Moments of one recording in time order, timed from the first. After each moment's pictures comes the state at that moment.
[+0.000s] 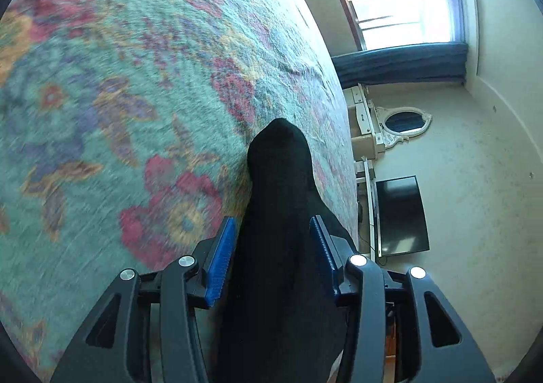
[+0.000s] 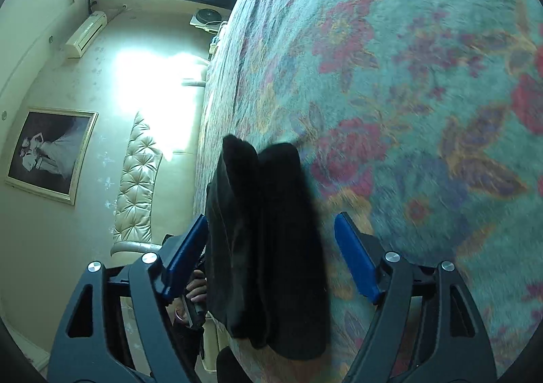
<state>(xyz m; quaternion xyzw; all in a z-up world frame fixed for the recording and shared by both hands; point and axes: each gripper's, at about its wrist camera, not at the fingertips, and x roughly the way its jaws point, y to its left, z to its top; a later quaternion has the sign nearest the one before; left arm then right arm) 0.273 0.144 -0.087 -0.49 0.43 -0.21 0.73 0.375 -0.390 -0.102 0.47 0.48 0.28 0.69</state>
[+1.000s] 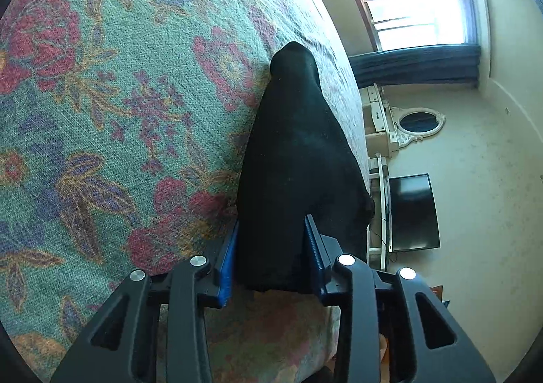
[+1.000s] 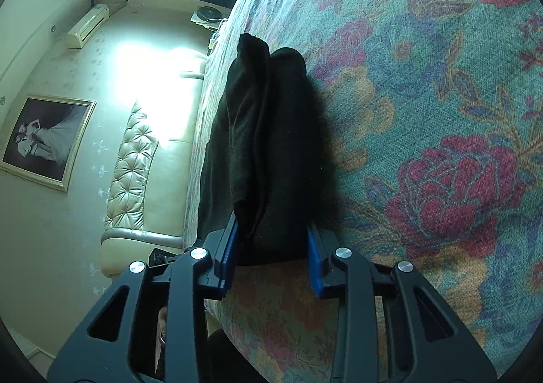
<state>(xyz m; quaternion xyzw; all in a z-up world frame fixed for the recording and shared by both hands) 0.176 0.108 -0.080 -0.49 0.44 -0.17 0.74 0.291 -0.357 -0.095 0.45 0.47 0.27 0.70</state>
